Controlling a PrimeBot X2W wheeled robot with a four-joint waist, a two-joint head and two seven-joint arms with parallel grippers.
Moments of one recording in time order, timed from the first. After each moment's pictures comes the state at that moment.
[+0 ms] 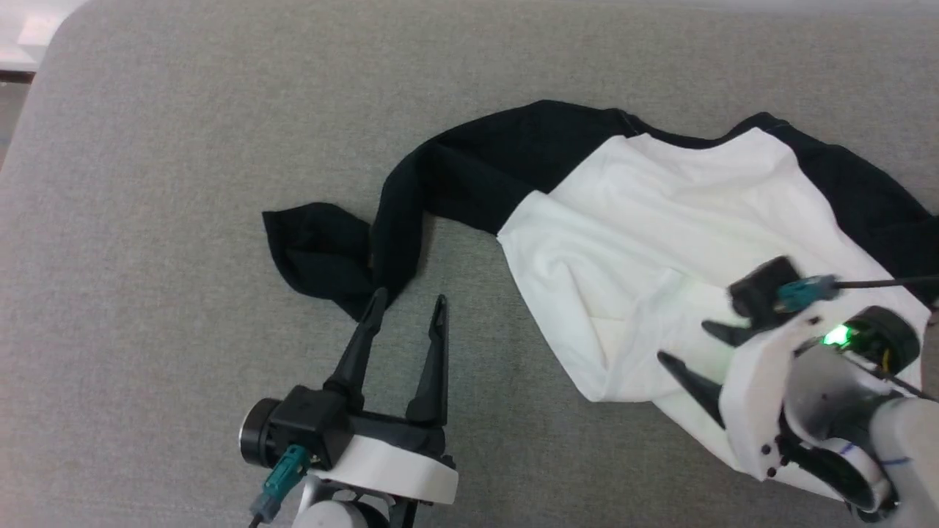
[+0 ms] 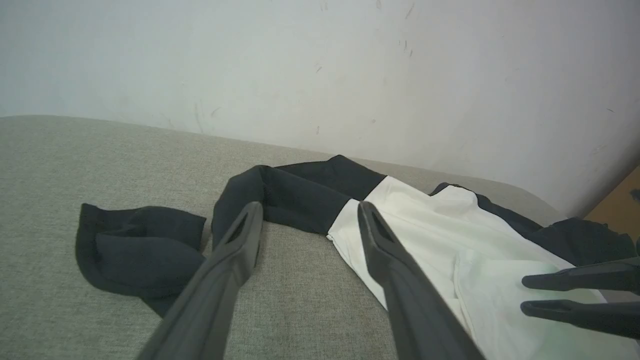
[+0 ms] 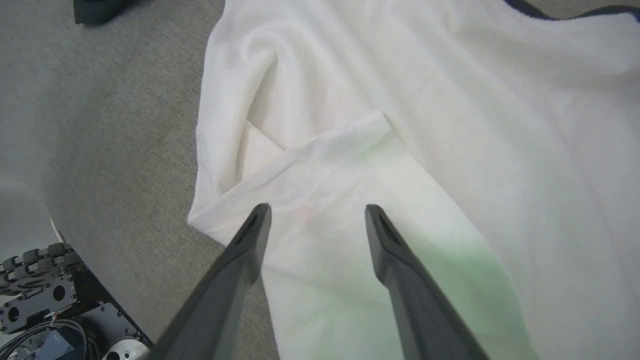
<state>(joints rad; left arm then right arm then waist) -0.06 0.10 -0.39 -0.08 -0.29 0.14 -0.24 -0.22 -0.44 0.30 -0.21 0.51 0.13 0.74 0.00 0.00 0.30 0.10</state>
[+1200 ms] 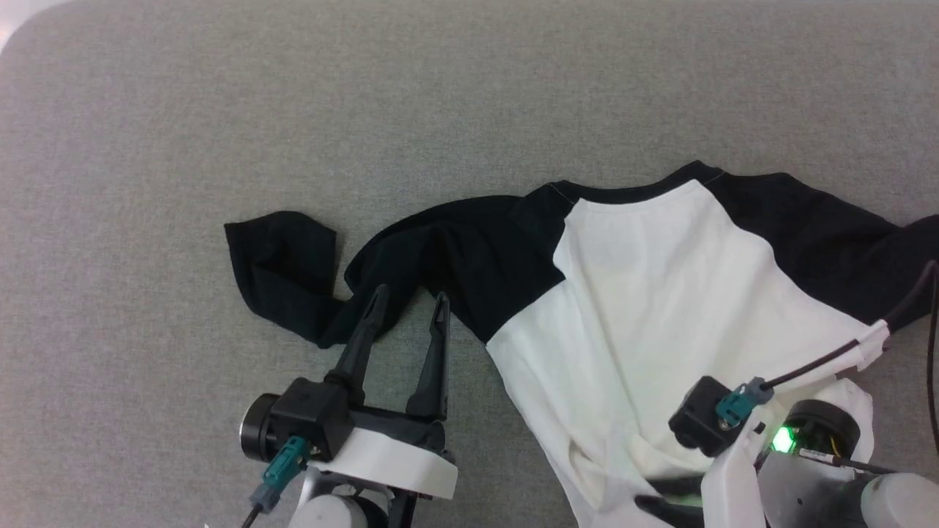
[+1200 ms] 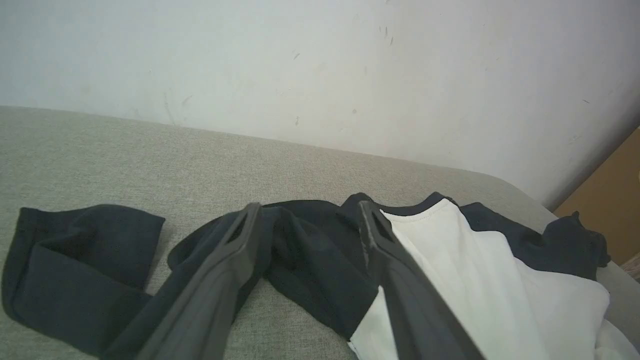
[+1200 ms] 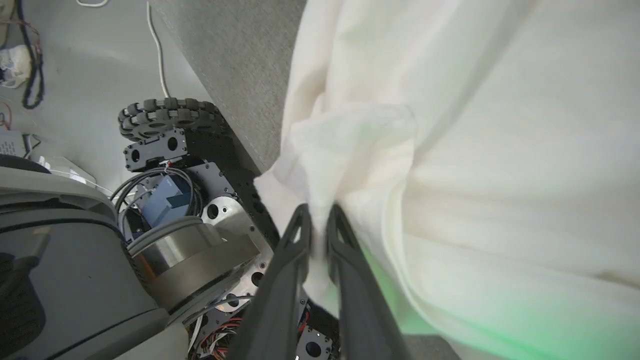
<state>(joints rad) -0.08 0.11 -0.40 -0.07 -0.31 0.14 -0.23 -0.20 -0.69 0.64 -0.34 0.82 0.13 0.88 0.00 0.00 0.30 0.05</state>
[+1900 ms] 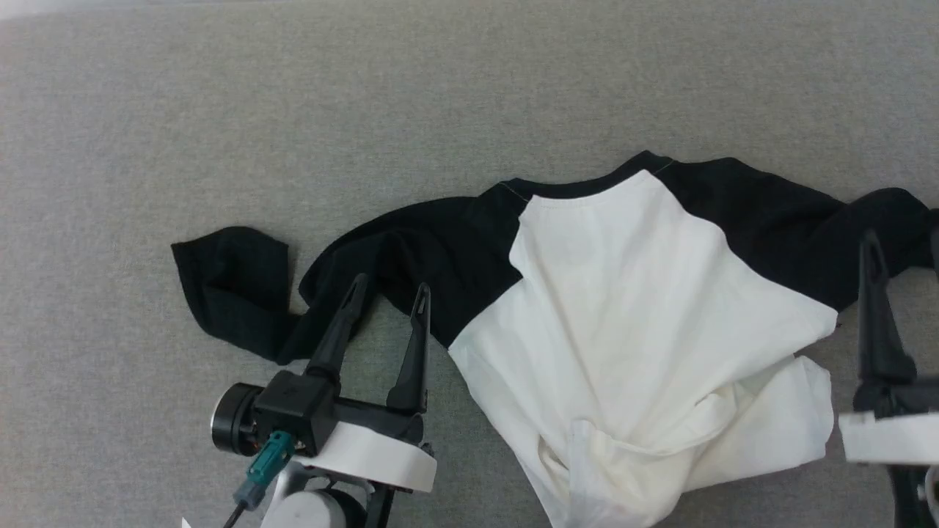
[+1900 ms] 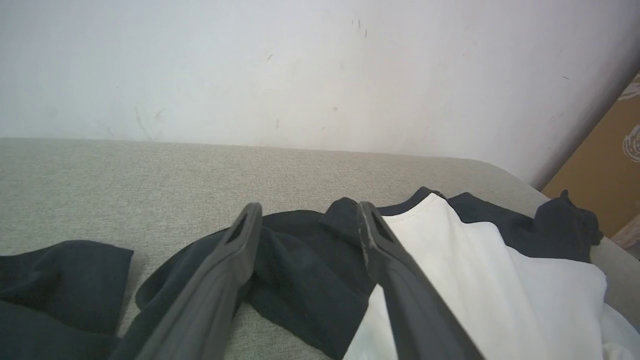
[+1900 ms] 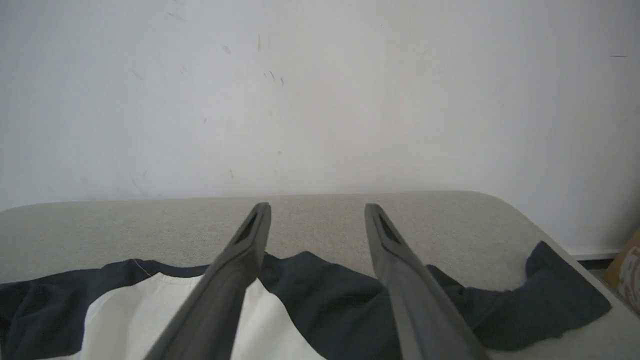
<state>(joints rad) -0.09 0.17 -0.40 -0.13 -0.28 0.18 -0.19 0.00 -0.16 -0.14 -0.31 0.28 0.13 -0.07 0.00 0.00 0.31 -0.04</state>
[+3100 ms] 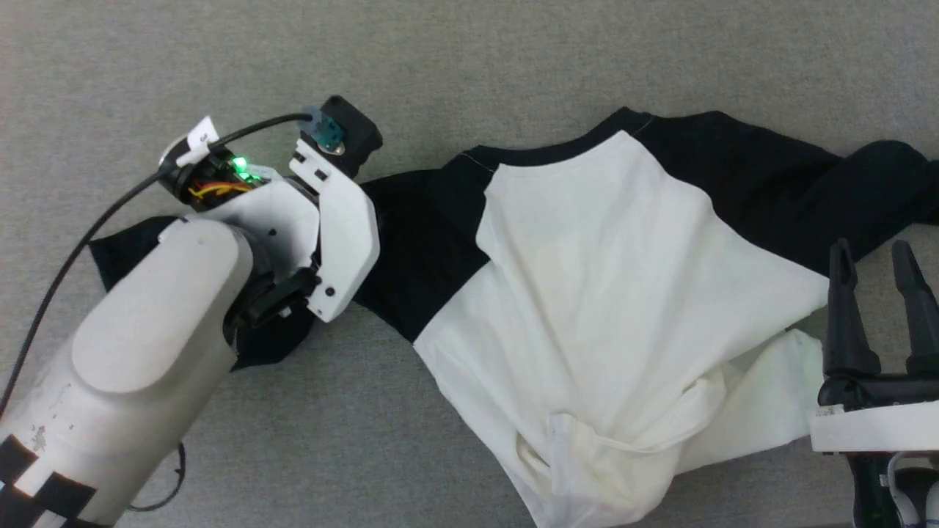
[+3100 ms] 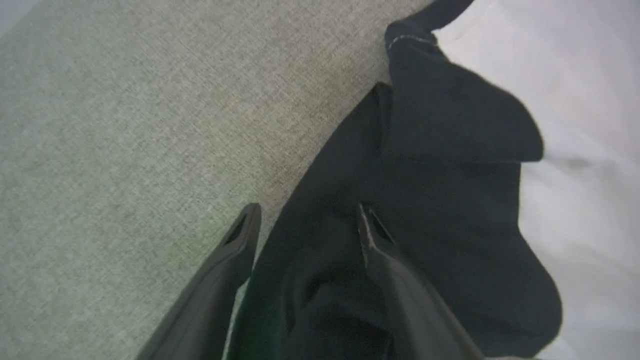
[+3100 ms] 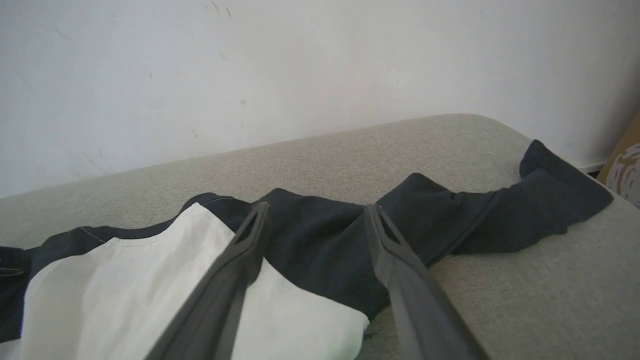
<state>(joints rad) -0.83 0.52 -0.72 0.16 -0.58 -0.12 0.71 0.00 -0.05 -0.15 -0.21 0.30 0.13 -0.13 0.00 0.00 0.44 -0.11</state>
